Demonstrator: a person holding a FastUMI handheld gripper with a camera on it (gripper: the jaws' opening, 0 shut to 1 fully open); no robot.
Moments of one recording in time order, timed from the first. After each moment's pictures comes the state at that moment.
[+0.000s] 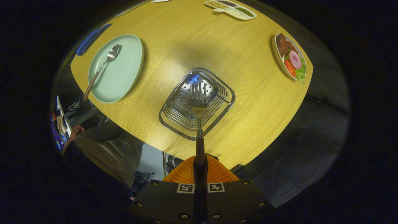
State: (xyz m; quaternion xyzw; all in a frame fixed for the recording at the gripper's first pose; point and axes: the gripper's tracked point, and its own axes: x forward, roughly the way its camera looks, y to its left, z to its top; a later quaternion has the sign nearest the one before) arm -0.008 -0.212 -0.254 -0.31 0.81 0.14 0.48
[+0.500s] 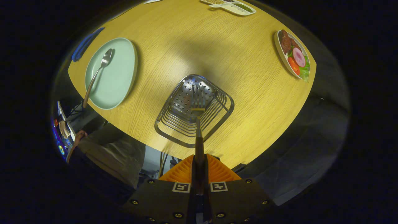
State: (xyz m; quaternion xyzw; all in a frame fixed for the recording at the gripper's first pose) arm 0.004 -0.202 -0.255 -0.27 0.82 0.12 0.49
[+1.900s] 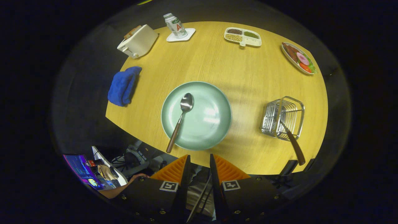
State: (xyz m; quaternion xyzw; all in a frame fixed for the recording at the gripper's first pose) arm -0.059 0.035 -0.244 -0.02 0.72 0.17 0.67
